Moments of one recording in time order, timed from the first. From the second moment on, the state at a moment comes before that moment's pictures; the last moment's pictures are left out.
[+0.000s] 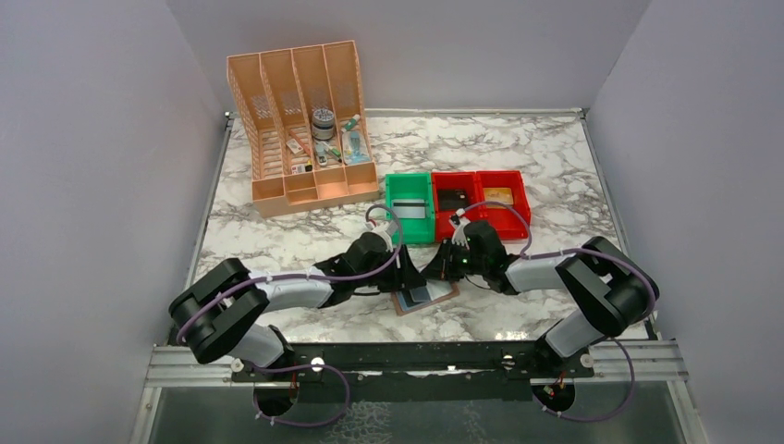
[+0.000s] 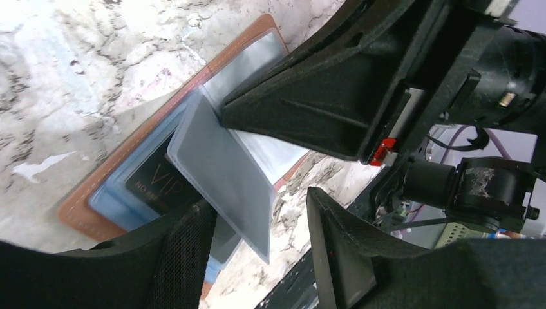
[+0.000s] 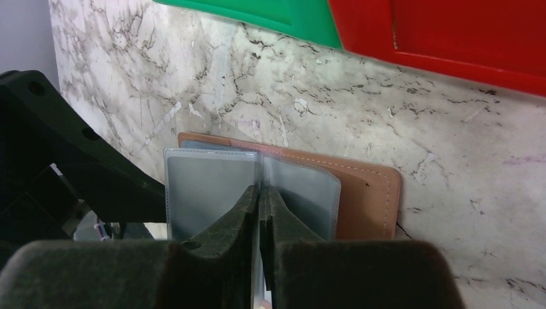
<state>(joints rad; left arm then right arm) -0.88 1.40 0.49 0.30 0.20 -0.95 0.63 1.57 0.43 0.47 -0.37 0.72</state>
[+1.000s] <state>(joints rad) -0.97 1.74 0.78 0.39 0.32 -0.91 0.41 0.97 0.47 -0.23 -0.01 0.71</state>
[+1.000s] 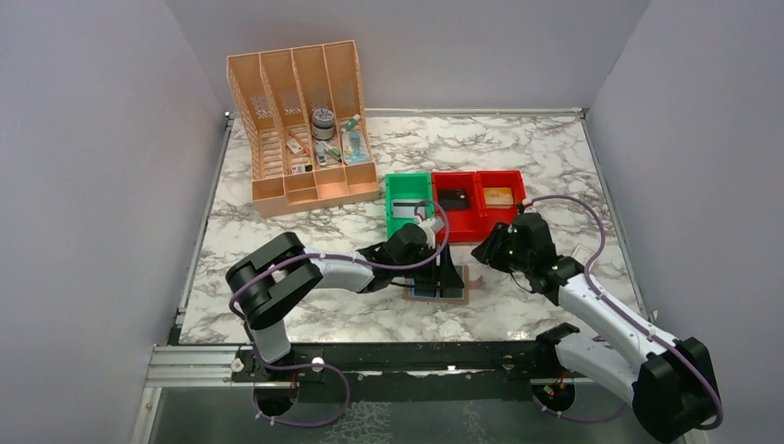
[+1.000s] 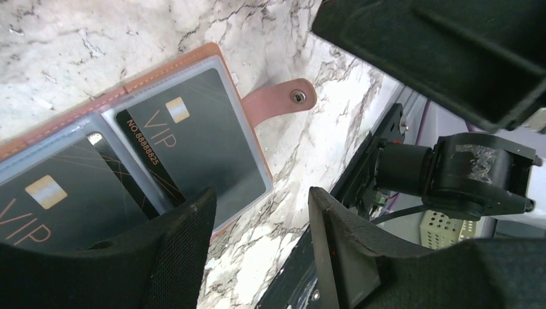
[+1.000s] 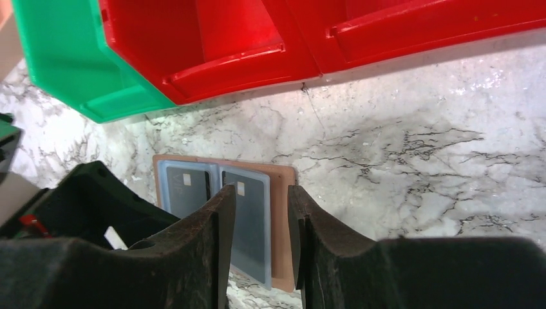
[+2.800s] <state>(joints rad) -0.98 1.77 0.91 0.11 0.15 -0.77 0.41 1.08 0.29 -0.03 -0.25 0.80</state>
